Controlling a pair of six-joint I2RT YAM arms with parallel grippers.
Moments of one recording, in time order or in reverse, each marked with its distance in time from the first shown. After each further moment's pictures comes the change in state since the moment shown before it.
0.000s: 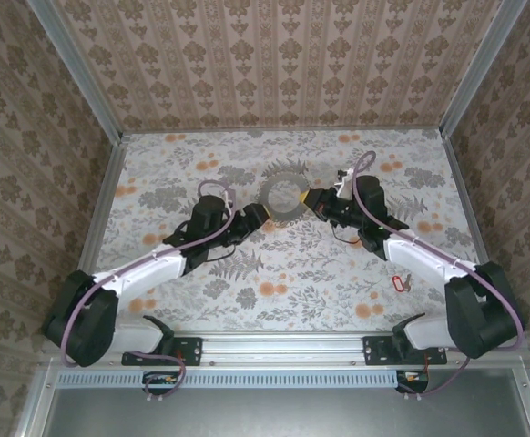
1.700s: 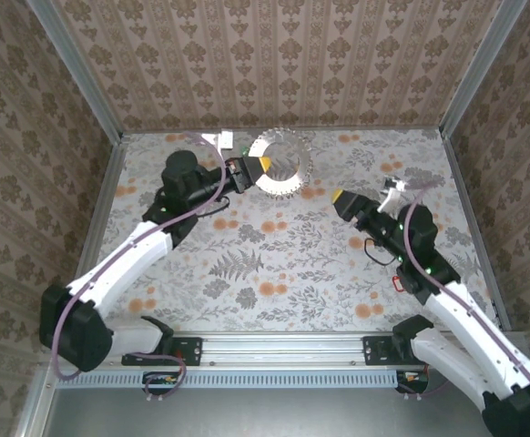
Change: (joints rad) left arm 0.086 -0.060 0.388 0.030 0.270 0.372; right arm -0.006 -0.605 -0.137 -0.216 0.298 -0.306
